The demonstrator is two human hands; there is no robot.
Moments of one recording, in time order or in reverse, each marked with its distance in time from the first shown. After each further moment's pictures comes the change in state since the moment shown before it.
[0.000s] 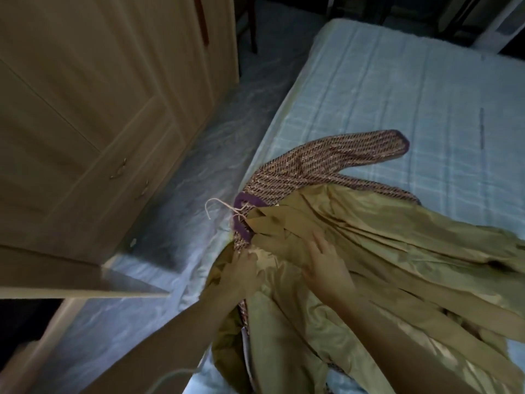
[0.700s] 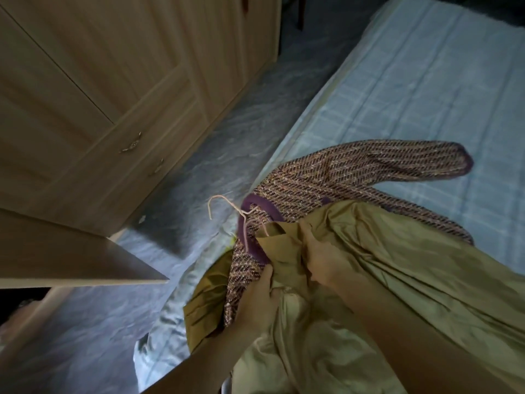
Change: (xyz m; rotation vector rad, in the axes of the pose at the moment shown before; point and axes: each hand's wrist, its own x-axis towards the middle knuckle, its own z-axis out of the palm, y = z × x) left_hand 0.039 0.033 0.060 -0.689 0.237 -0.127; right_hand 0.145 0.026 0.026 -0.013 -0.300 -0.110
